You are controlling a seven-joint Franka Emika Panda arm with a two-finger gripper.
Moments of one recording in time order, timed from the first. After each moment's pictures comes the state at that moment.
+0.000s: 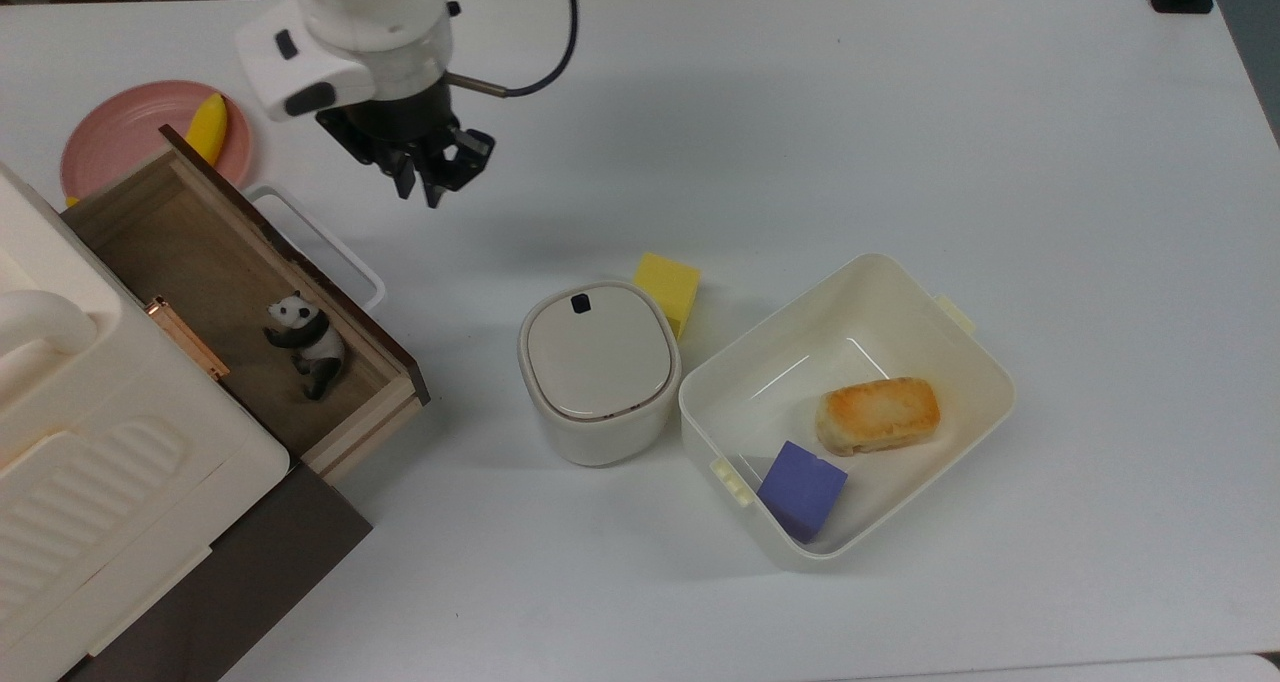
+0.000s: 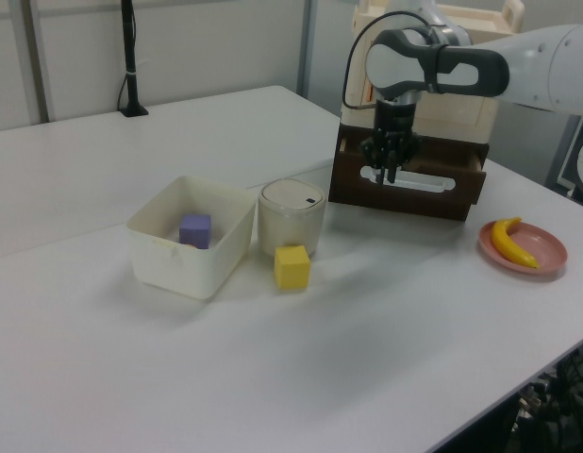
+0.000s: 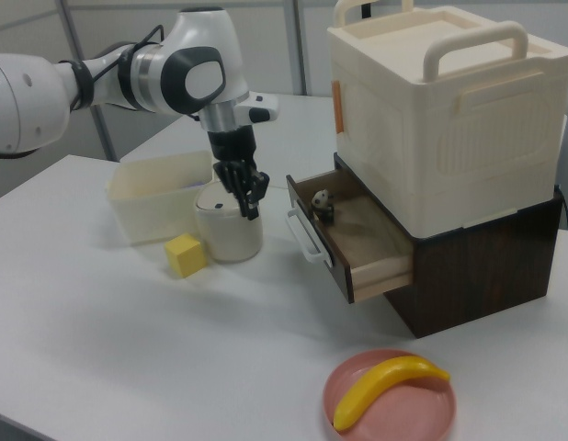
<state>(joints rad) -0.09 0.30 -0.01 -1.50 -0.08 1.80 0.20</state>
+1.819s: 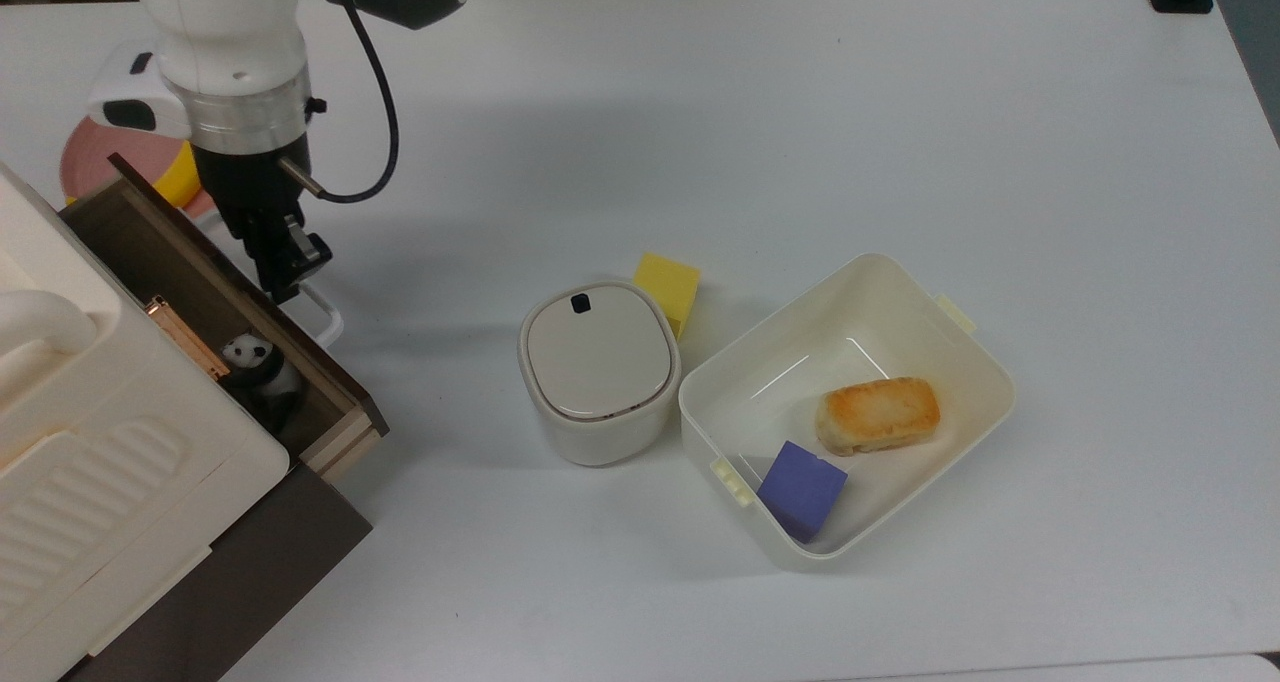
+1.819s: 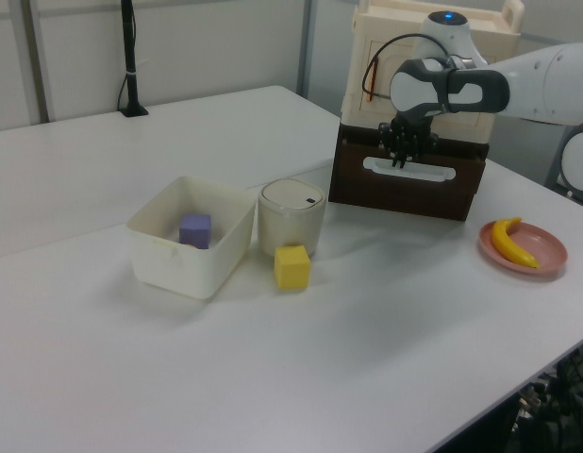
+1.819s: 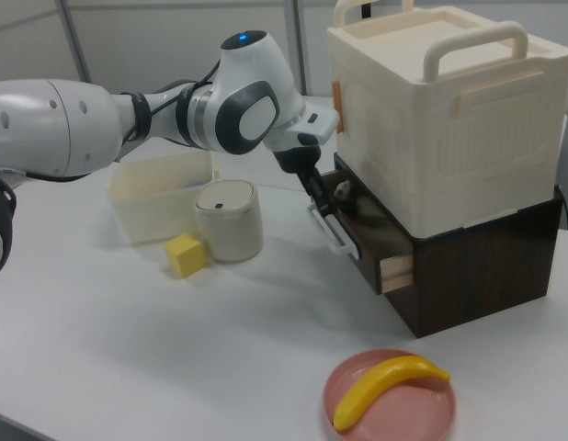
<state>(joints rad) -0.21 0.40 -0.03 -1.50 -0.11 2.20 0.59</state>
